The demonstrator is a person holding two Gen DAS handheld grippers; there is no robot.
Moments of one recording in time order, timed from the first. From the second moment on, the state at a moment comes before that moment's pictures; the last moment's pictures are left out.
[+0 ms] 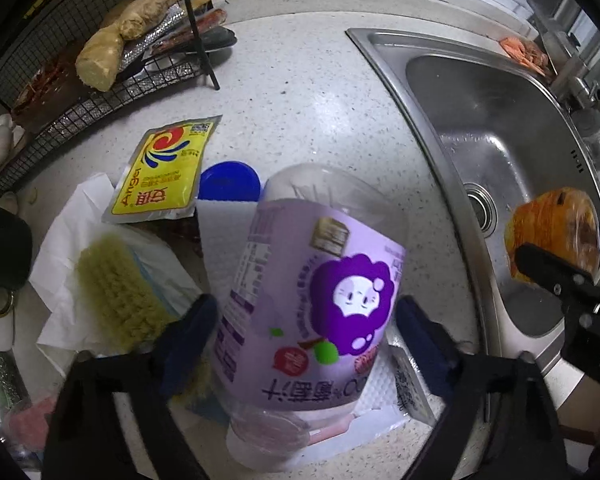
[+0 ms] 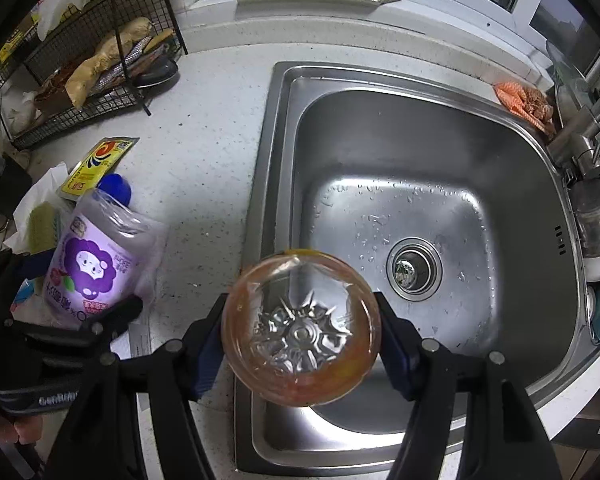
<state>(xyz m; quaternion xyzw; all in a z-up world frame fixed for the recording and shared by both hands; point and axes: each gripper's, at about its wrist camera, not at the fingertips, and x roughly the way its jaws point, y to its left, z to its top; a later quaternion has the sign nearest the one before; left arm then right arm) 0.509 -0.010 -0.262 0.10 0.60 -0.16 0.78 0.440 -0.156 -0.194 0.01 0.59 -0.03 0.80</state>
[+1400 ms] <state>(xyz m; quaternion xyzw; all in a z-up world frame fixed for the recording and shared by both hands) 0.205 -0.124 -0.119 0.05 0.49 -0.15 0.86 0.169 -0.252 -0.075 0.01 0.47 0.00 0.88</state>
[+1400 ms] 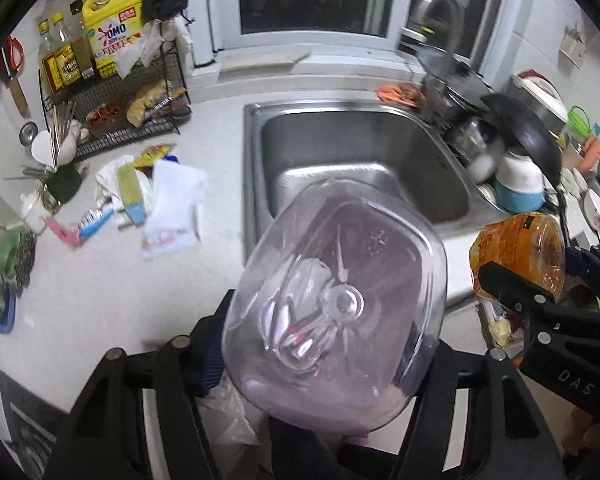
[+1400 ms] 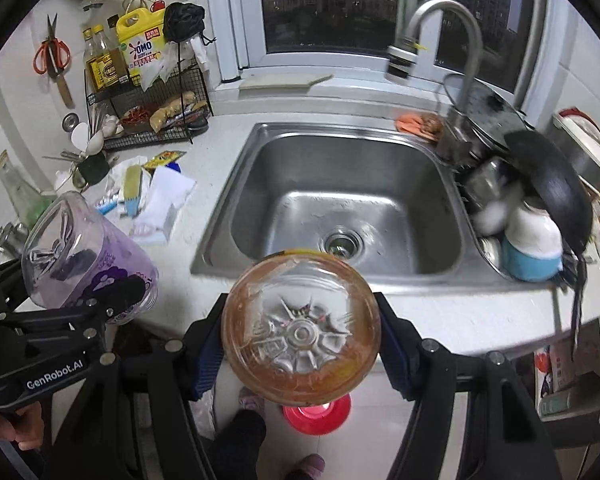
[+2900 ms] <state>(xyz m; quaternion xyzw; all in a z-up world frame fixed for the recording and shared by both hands) 0.150 -0.267 -0.686 0.04 0.67 -0.23 0.71 0.112 -0.354 -0.605 0.05 0.61 -0.05 0.79</state>
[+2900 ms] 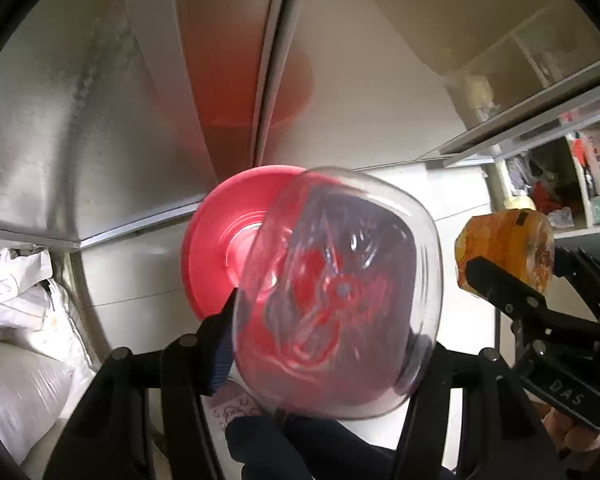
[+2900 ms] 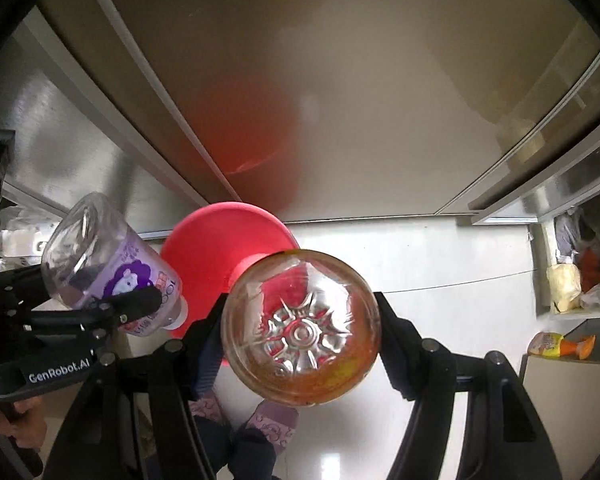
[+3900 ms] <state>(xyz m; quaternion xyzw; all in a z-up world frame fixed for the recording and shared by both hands) 0.167 -0.188 -0.700 0.03 0.65 -0.16 0.74 0.133 -0.308 -0.648 0.03 0.63 0.01 0.77</state>
